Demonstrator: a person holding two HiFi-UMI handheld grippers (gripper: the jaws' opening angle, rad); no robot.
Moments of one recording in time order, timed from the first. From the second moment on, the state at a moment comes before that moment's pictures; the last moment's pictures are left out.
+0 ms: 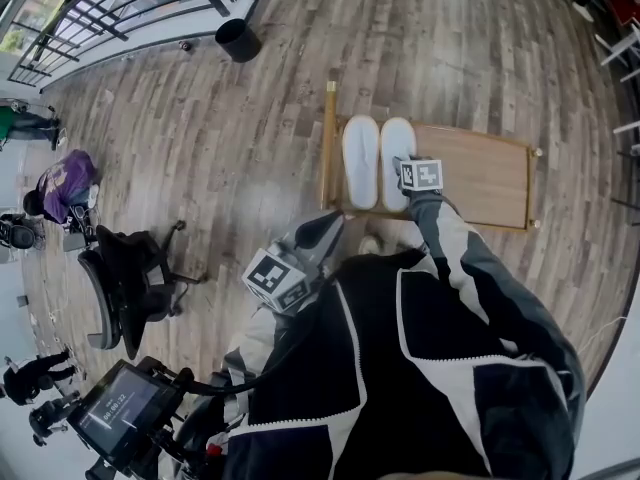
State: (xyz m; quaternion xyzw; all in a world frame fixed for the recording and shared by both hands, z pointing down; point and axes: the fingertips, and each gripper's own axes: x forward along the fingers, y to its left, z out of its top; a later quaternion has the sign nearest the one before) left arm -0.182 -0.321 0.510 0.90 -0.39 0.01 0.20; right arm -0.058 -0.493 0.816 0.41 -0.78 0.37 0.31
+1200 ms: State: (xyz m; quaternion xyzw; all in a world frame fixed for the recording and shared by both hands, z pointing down) left arm -0.126 -0.344 0.440 0.94 -0.32 -0.05 0.11; right arm -0.035 -0.357 0.459 0.33 -0.94 0.08 0.01
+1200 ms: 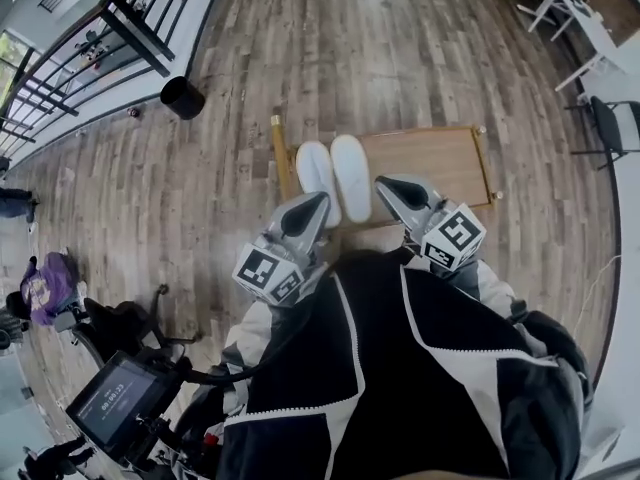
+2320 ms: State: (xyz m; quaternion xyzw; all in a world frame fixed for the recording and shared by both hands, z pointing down) left arm -0.141 -0.343 0.460 0.93 -0.33 -0.05 0.13; right arm -0.063 -0.364 0.480 0.30 -0.95 0.09 0.04
